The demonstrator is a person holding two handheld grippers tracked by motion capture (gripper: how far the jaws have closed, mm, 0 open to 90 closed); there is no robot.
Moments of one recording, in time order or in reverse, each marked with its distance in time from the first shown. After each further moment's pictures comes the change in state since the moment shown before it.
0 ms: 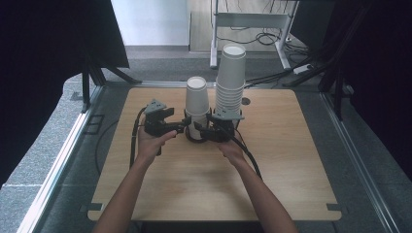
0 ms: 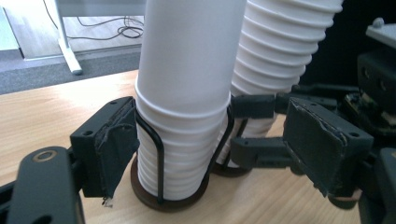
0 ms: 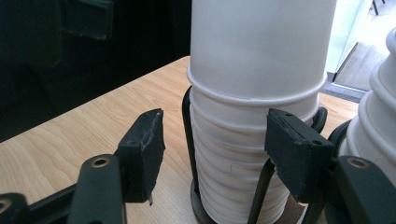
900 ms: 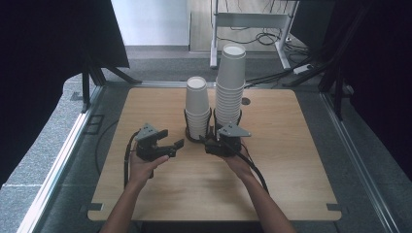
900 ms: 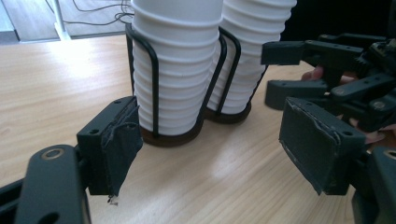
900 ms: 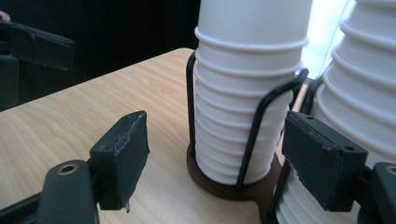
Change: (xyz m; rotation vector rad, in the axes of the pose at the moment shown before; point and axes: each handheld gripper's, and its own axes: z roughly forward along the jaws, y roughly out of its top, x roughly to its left) left arm -0.008 -0.062 -0.032 0.023 -0.011 -0.014; right arm 0.013 -0.029 -0.032 -0.024 -0.048 -0.073
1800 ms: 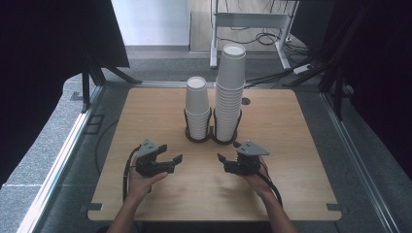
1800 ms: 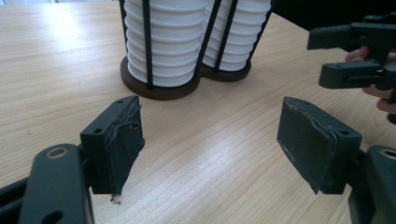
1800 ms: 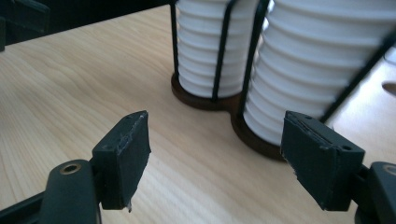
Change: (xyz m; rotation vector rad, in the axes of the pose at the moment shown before) left arm -0.006 -0.050 -0.008 0.054 0.002 0.019; right arm -0.013 -0.047 -0.058 0.096 -0.028 -0.025
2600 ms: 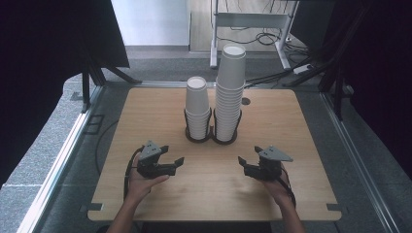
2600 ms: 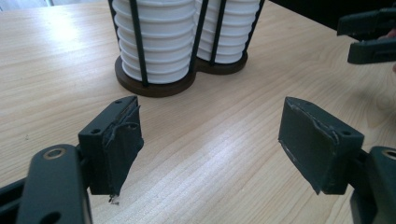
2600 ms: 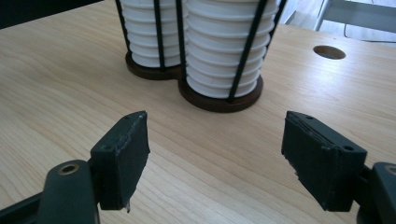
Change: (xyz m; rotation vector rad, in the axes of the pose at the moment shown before) left arm -0.003 -0.001 0.000 0.021 0.000 0.049; right arm -0.032 -0.024 -0.046 0.038 -0.106 0.074
